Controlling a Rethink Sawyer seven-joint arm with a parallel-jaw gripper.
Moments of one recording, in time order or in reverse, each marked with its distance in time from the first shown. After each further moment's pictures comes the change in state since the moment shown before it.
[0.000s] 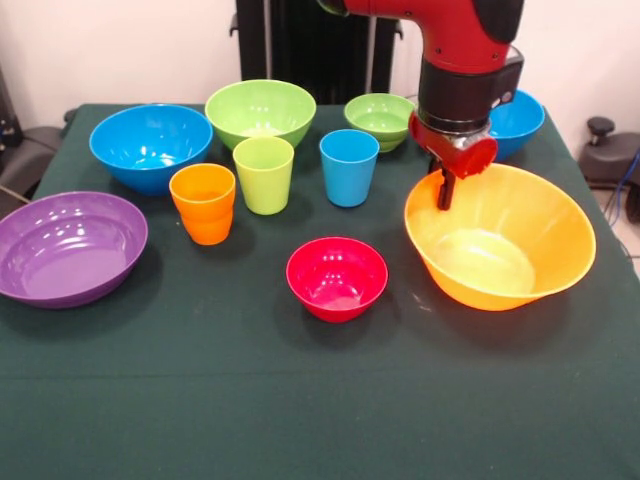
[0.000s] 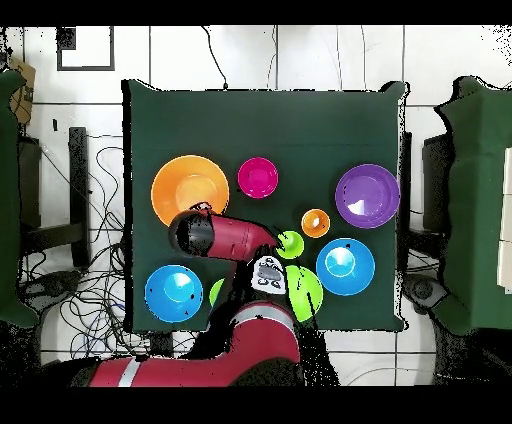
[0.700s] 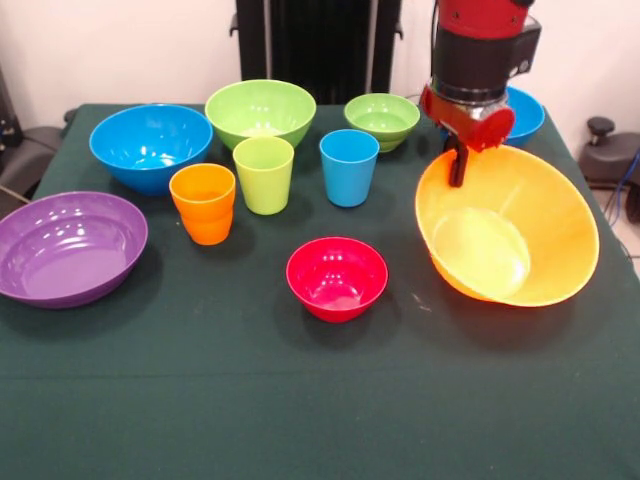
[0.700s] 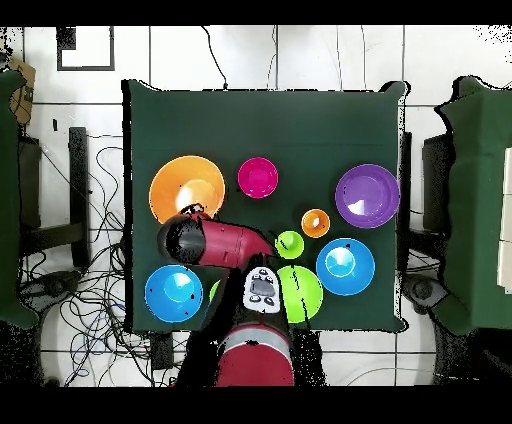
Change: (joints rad) arm 0.020 -0.098 -0.001 0.057 -0.001 0.000 0.000
